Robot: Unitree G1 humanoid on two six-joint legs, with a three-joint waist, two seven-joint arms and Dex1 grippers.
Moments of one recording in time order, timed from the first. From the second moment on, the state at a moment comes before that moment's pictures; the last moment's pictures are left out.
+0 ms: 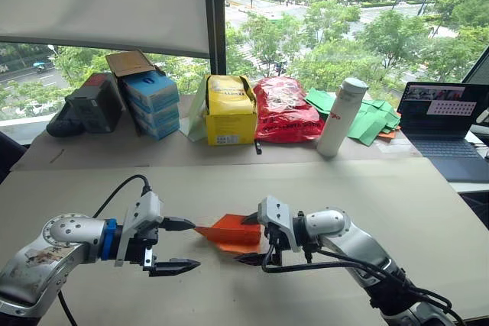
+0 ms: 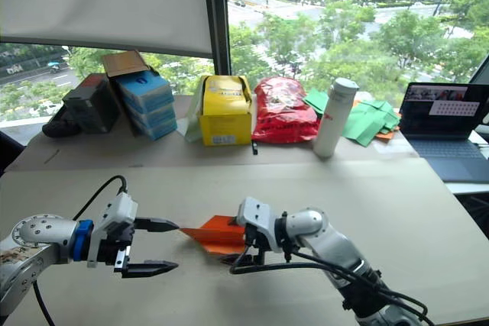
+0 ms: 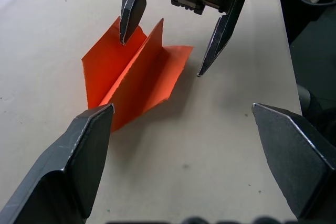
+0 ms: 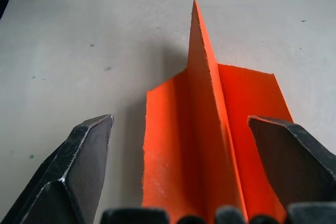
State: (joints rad) left arm -0.03 0.95 0.13 -0.46 -0.60 0.59 -1.17; right arm -0.45 -0.45 0.42 -0.19 0.20 0.51 0.99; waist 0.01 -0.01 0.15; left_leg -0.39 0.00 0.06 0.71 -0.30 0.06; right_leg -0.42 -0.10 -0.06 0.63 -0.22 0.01
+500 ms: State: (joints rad) left arm 0.01 0.95 0.14 -0.42 -0.60 0.56 -1.16; right arm -0.59 -0.43 0.41 -0.25 0.21 0.58 0.97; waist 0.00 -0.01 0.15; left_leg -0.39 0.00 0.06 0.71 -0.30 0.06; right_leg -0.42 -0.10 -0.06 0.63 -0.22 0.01
